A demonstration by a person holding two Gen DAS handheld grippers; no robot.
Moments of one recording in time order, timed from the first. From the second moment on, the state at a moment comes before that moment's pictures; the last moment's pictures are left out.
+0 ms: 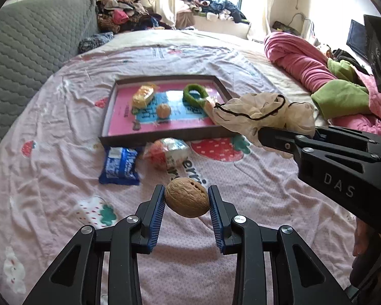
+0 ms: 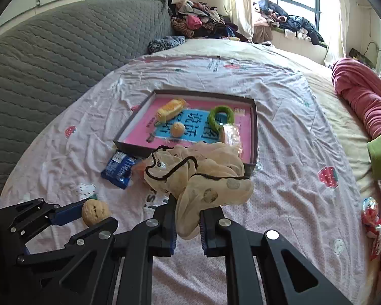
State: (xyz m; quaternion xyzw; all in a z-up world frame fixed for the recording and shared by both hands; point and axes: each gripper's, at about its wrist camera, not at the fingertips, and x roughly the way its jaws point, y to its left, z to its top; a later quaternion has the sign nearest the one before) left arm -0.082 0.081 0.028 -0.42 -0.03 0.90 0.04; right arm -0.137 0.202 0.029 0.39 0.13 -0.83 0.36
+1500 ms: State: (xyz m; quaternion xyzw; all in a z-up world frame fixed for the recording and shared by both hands) left arm -0.111 0.026 0.121 -0.35 -0.02 0.94 -0.01; right arm -0.116 0.178 0.127 0.31 0.12 -0.87 0.37
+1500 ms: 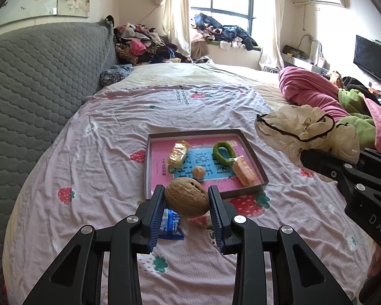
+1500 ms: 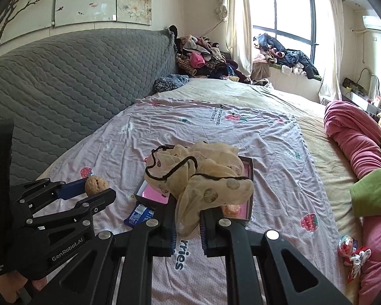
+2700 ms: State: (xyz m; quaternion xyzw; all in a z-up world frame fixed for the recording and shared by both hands) left arm -0.272 -0.022 0.031 -0.36 -0.02 0.93 -0.03; right arm -0.231 0.119 0.043 0.30 0.08 -0.88 0.35
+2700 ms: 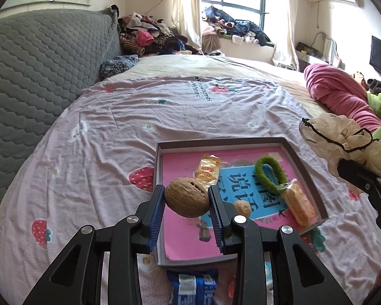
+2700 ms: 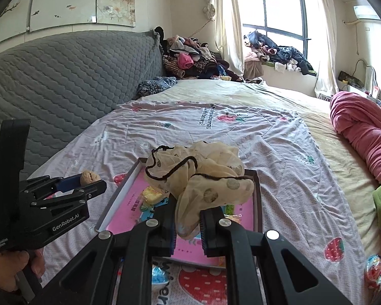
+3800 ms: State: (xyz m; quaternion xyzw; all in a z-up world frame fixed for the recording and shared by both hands) left arm -0.296 -0.020 -0.029 -0.39 -0.03 0.92 -0.03; right arm -0.250 0.108 -0.019 0.34 0.09 -0.87 0.34
